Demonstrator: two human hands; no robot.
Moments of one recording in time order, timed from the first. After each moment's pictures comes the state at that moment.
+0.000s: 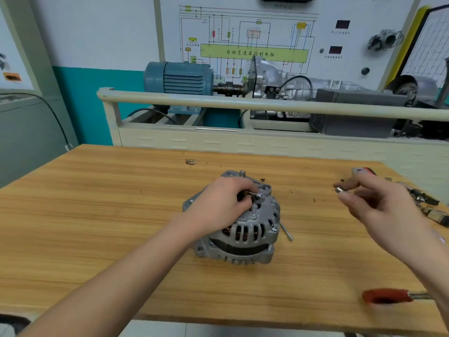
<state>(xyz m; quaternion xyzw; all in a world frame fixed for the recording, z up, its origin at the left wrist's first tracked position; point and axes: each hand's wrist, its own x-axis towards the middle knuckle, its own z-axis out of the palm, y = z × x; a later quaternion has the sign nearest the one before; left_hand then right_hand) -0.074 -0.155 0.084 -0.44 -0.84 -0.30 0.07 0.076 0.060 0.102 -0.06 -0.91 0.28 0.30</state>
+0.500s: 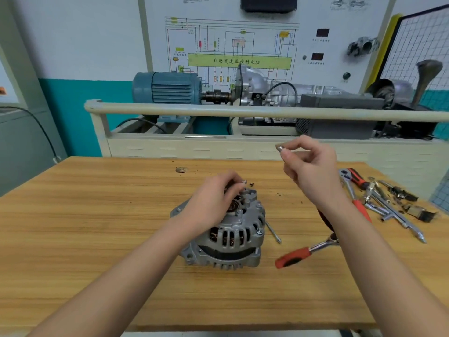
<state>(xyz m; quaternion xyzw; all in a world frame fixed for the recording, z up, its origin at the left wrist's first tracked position) -0.077 -0.143 0.093 -0.42 -0.82 -0.38 0.10 0.011 0.024 0.136 0.00 -0.77 0.52 0.37</state>
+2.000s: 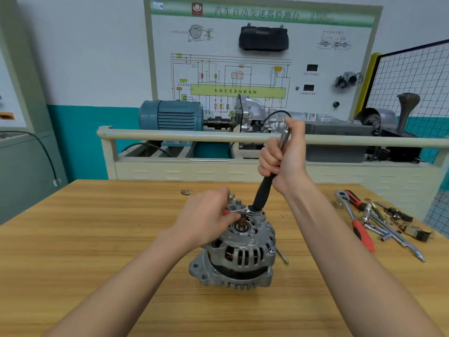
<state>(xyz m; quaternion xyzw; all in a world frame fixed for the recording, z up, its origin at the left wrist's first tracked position) -0.081 -0.181 0.115 -0.42 -0.86 -0.21 0.19 -0.039 -0.024 0.188 0.06 -0.56 0.79 0.25</state>
